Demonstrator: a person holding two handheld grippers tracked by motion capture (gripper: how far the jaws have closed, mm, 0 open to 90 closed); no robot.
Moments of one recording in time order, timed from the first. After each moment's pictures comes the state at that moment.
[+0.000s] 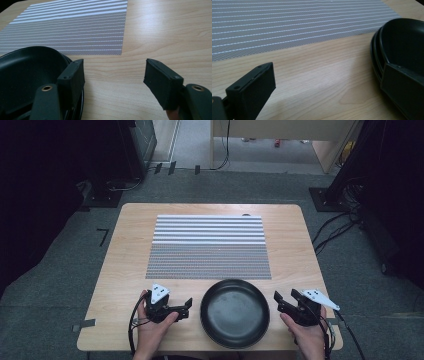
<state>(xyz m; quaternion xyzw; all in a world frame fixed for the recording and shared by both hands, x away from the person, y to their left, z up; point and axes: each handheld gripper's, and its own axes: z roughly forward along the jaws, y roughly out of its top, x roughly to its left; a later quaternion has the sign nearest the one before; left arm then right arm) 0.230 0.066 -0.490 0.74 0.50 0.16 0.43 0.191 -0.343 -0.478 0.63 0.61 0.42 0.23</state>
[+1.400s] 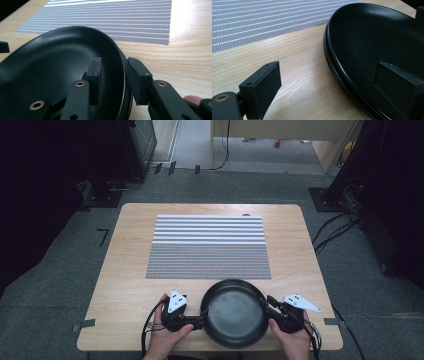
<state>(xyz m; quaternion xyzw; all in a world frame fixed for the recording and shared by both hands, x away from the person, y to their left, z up) 0.211 0.028 -0.495 0.78 0.43 0.12 0.44 0.182 -0.304 -0.486 0.58 0.67 0.44 0.18</state>
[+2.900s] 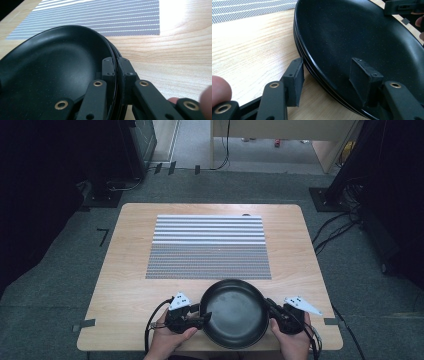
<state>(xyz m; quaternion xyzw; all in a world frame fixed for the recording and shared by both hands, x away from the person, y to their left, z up) 0.214 0.026 -0.502 0.79 0.41 0.01 0.45 0.178 -0.303 -0.490 0.62 0.63 0.43 0.17</state>
